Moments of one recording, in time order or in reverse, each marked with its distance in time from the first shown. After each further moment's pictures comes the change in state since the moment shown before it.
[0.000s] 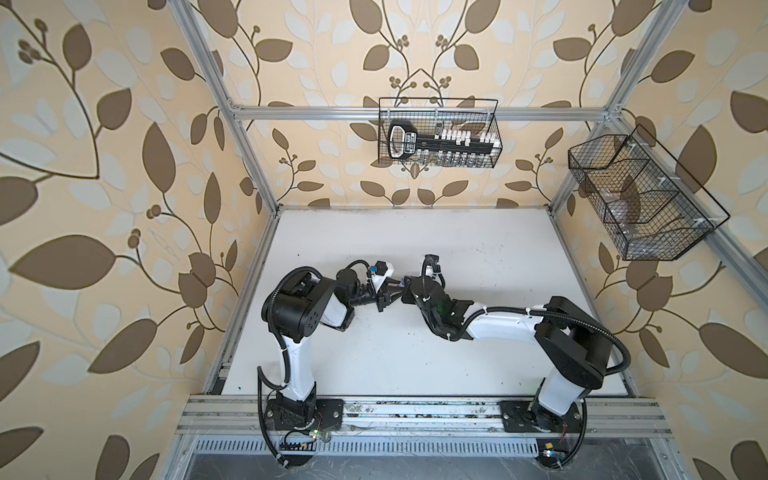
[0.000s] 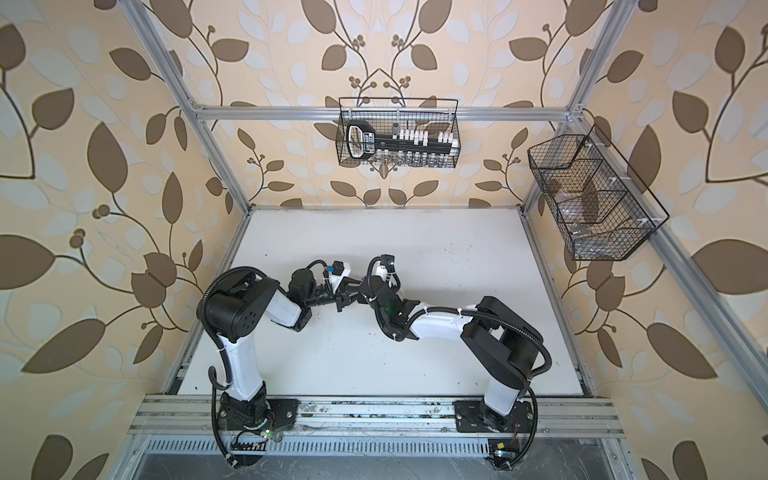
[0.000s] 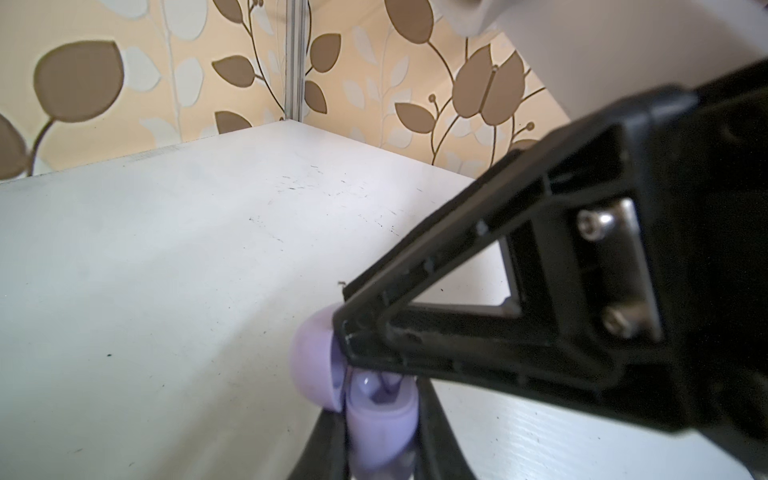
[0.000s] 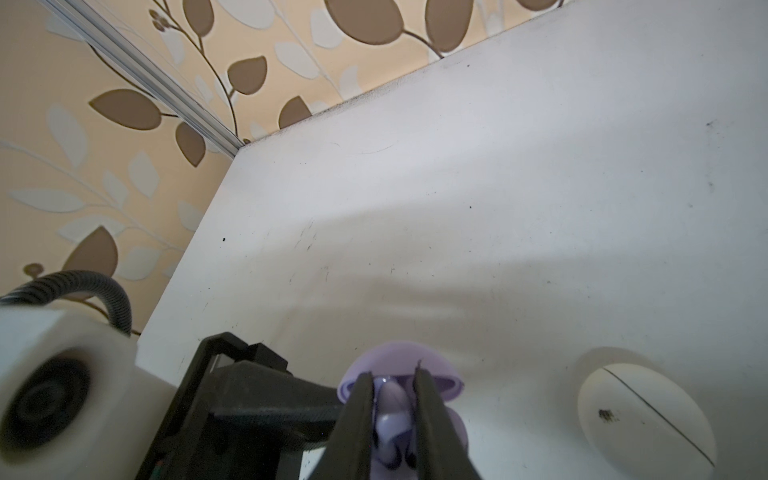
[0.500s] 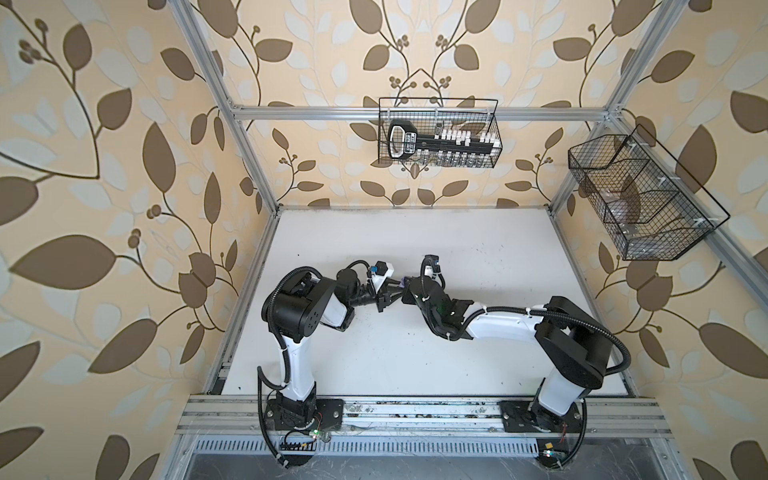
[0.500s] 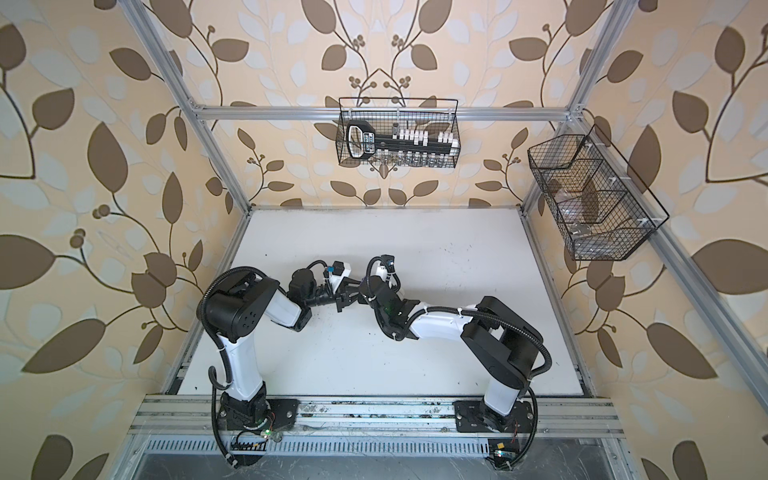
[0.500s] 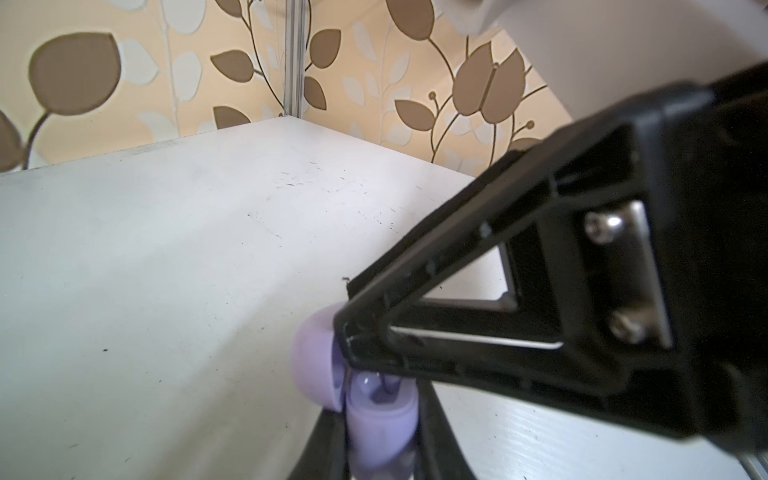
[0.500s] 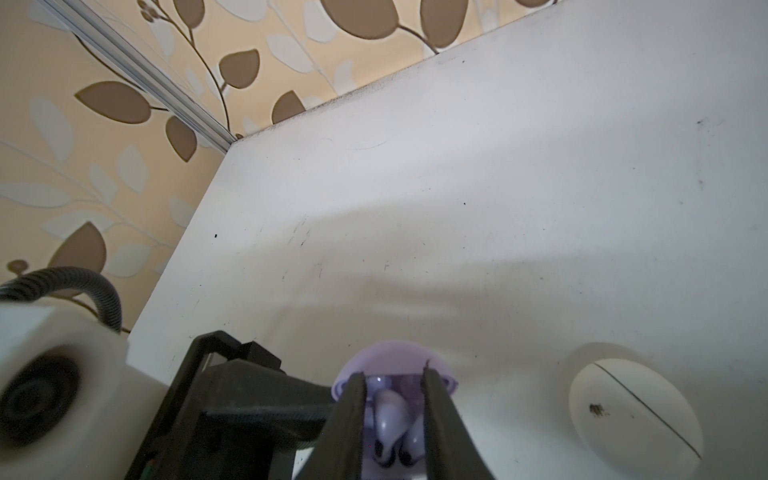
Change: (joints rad) left arm 0.000 0.000 0.000 -0.006 0.001 0.000; right arm 0.000 0.000 0.006 -0.019 0.001 0.000
